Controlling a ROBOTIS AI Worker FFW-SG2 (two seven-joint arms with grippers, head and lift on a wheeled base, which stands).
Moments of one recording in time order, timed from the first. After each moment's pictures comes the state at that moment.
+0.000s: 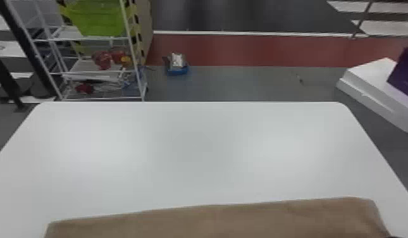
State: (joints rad) left arm 0.56 0.19 0.82 -1.76 -0.33 -1.07 -1.57; right arm 0.64 -0.34 -0.63 -2.03 0.39 -0.16 1.36
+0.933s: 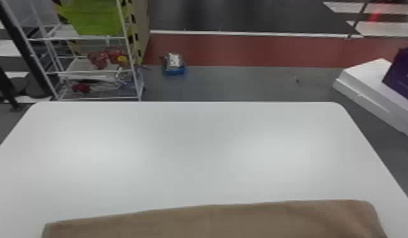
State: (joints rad) left arm 0.55 0.19 0.83 -1.76 -0.34 -1.07 -1.57; right arm 0.69 -0.34 -0.64 -2.05 0.39 -0.18 1.36
